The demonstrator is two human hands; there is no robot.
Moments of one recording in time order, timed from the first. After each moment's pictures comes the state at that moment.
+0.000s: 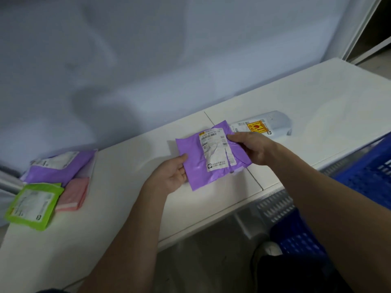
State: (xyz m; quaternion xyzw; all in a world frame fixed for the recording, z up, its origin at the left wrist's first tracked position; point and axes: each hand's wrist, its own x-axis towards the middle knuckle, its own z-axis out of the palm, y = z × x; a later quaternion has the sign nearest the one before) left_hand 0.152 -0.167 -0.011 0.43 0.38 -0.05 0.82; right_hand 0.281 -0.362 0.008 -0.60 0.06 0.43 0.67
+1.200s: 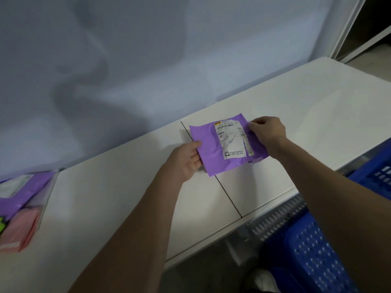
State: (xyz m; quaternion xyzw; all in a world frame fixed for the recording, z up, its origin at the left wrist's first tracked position) left_hand 0.281 -0.239 -0.020 0.46 0.35 -0.04 0.82; right_hand 0.390 -0.424 -0.017 -0.86 0.05 0.08 0.51
